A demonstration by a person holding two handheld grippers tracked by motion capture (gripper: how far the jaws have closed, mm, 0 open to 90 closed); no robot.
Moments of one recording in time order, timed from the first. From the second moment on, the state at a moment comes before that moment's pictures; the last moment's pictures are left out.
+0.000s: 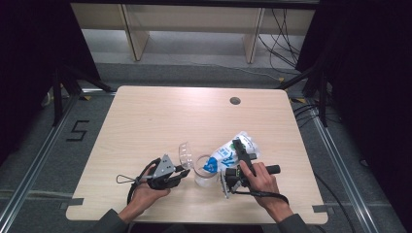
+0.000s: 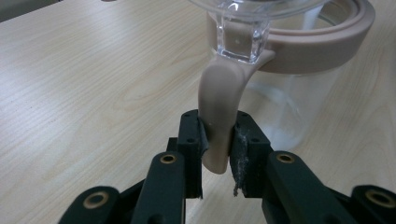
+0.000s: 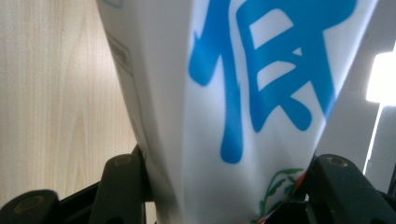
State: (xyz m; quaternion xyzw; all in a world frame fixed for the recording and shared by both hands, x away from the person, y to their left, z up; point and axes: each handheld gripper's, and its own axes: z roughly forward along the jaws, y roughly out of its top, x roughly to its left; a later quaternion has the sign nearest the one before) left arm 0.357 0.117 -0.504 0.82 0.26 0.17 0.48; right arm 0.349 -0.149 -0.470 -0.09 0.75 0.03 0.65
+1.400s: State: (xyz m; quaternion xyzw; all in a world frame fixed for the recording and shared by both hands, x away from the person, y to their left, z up) left arm 0.357 0.117 -0.503 0.82 0.27 0.17 0.48; right arm 0.347 -0.149 -0.469 -0.08 0.75 0.03 0.66
